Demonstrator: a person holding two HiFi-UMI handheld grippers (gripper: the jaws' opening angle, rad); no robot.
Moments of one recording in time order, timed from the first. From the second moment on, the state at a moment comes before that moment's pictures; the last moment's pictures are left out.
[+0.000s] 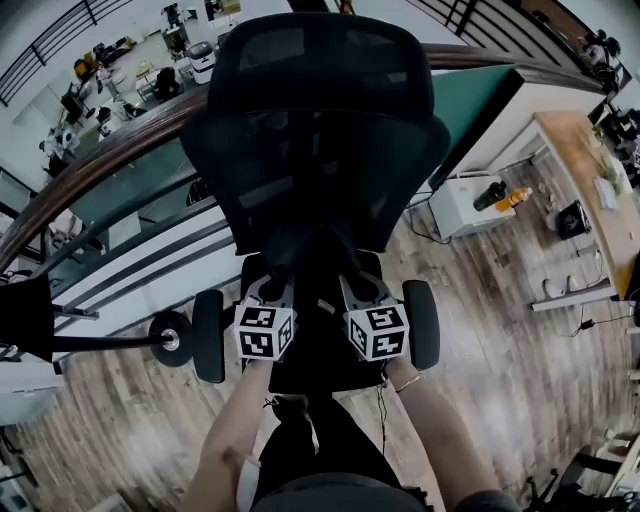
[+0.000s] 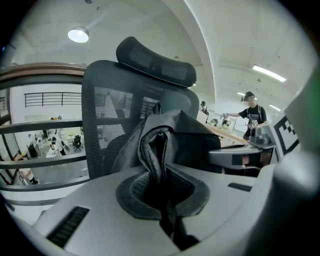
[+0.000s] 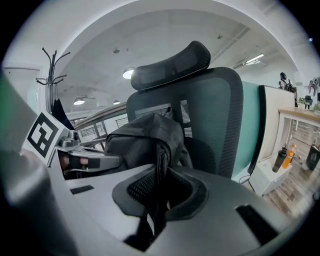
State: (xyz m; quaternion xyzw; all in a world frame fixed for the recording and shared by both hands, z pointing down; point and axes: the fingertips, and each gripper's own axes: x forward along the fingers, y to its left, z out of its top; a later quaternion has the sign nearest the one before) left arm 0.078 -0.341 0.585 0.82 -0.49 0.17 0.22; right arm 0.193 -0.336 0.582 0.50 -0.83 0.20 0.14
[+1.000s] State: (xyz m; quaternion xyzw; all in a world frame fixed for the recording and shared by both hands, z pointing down) left arm 0.058 -0.364 0.625 0.79 -0.52 0.22 0.25; right arm 0.183 -0.360 0.616 0.51 -0.81 0.24 0.18
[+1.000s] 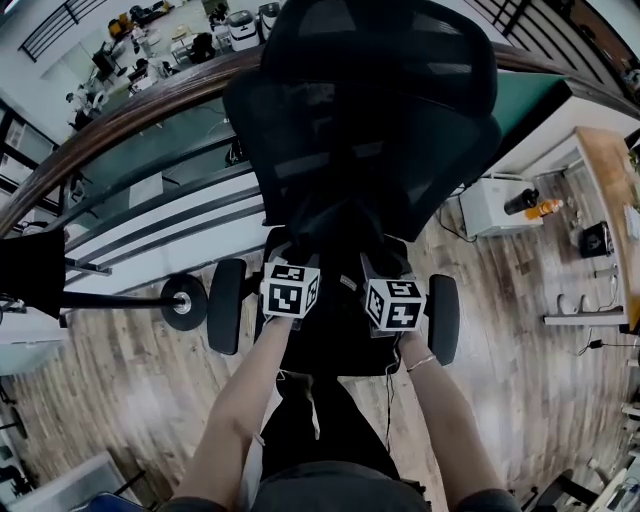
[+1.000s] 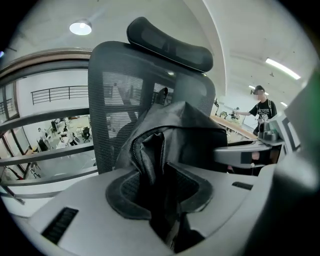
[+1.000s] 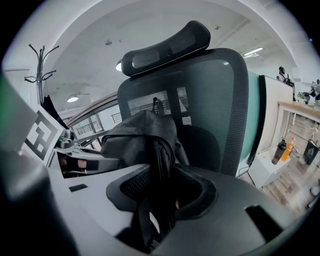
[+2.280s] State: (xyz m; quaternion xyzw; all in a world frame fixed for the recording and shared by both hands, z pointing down) left arm 0.019 -0.262 0.521 0.79 -0.57 0.11 0.20; right arm 0.193 -0.252 0.517 0.52 -0.83 0.19 0.10
